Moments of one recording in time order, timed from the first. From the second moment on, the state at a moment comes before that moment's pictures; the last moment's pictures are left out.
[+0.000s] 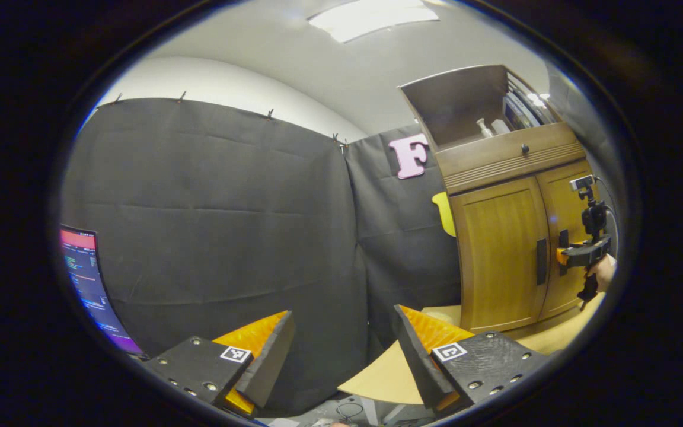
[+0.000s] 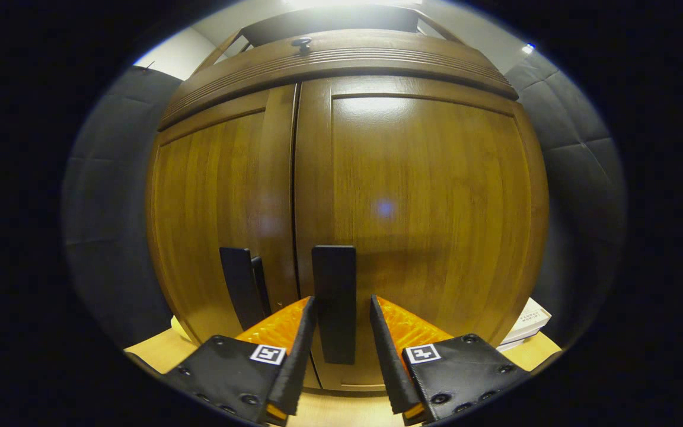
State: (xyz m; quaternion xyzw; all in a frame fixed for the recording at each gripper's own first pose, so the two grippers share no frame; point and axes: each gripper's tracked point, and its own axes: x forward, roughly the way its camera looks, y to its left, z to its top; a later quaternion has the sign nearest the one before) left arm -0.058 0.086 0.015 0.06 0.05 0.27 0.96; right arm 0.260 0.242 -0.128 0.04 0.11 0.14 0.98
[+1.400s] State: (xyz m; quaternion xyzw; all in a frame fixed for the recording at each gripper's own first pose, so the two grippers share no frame) left arm -0.039 0.075 0.008 0.03 0.02 0.19 0.98; right arm 0.204 0.223 -0.123 0.07 0.13 0.18 0.97
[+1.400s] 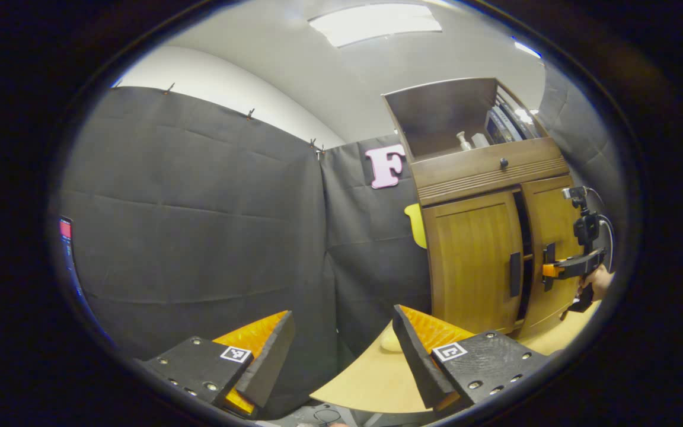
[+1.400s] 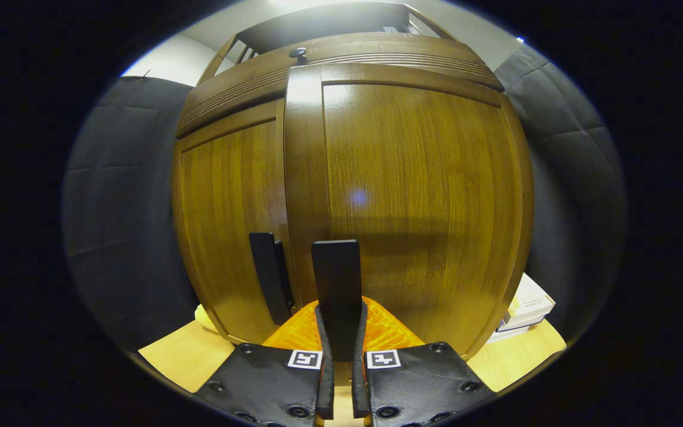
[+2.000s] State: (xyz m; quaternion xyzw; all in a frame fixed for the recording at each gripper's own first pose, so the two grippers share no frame) left arm -0.036 0.065 0.020 0.02 0.01 0.12 0.99; right arm 0.157 0.191 -0.119 0.06 0.13 0.21 0.97
